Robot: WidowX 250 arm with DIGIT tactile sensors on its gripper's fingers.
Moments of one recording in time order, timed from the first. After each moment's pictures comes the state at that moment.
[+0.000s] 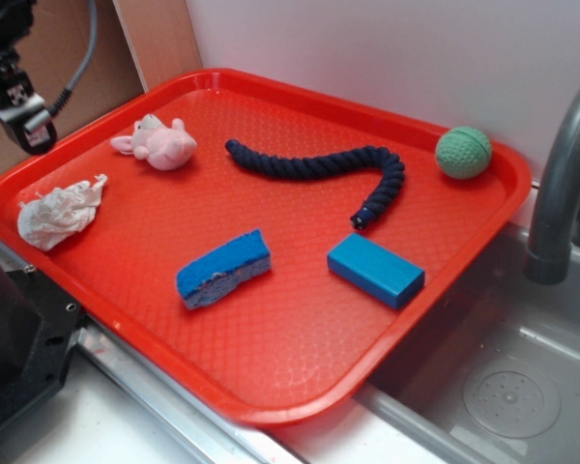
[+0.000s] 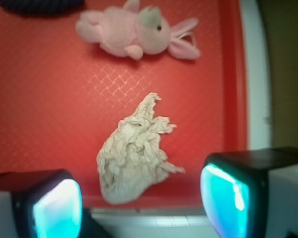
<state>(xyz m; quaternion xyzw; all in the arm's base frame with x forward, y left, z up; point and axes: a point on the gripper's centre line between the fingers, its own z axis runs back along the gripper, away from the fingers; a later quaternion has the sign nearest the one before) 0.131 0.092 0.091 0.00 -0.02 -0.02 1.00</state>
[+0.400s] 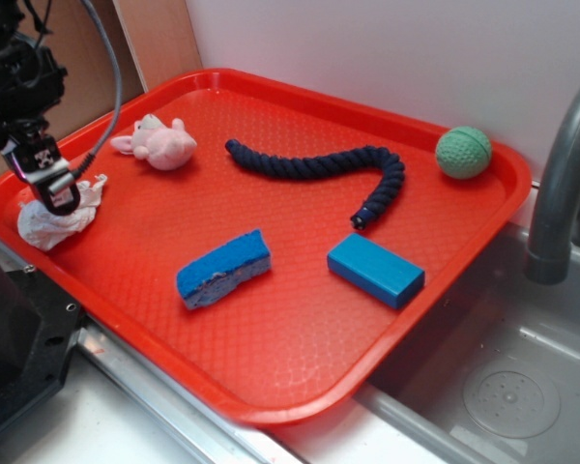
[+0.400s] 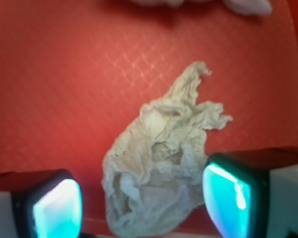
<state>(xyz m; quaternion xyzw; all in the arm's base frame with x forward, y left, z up) 0.128 0.077 0.048 -0.03 0.00 -0.05 1.00</state>
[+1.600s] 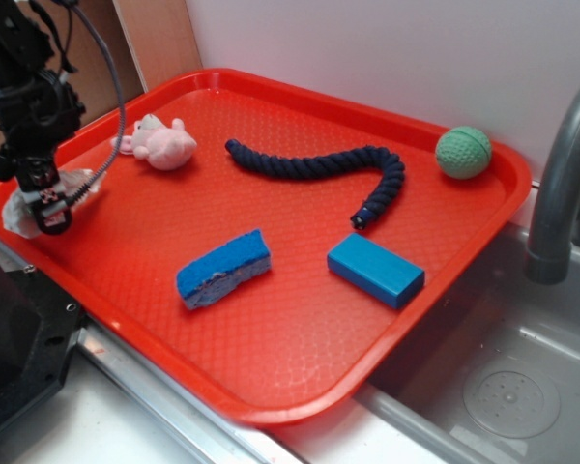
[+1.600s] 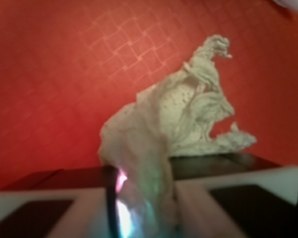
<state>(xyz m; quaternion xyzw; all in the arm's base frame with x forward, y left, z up) 0.121 0.079 0.048 0.02 0.02 -0.10 1.00</state>
